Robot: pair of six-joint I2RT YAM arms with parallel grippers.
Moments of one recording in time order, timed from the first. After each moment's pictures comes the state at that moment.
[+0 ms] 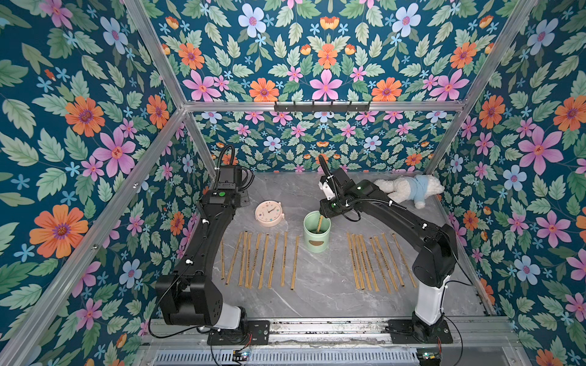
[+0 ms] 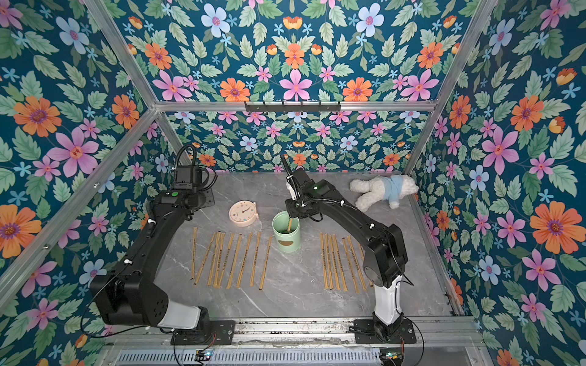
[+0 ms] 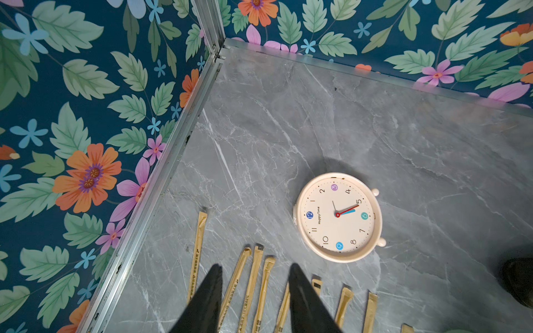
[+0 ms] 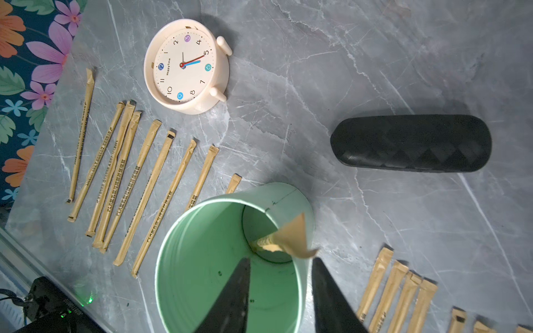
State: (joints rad) left arm -0.10 1.45 1.40 -0.79 -0.30 -0.24; right arm 0.66 1.91 1.81 -0.91 -0.08 0.29
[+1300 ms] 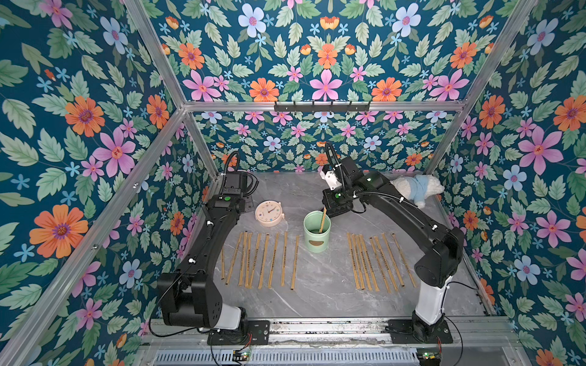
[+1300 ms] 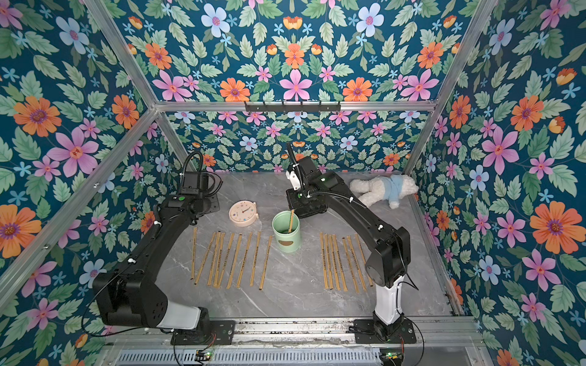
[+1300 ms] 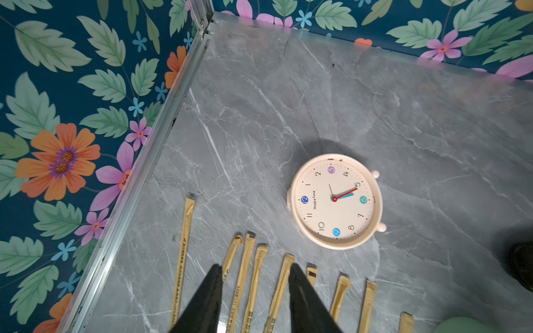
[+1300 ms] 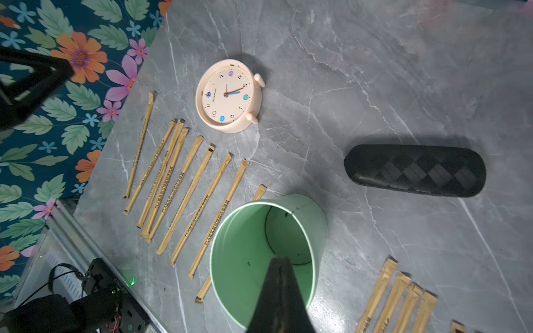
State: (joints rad) left arm -0.14 1.44 1.31 -0.75 -0.29 -0.28; right arm 0.62 1.87 1.95 -0.97 -0.18 0.25
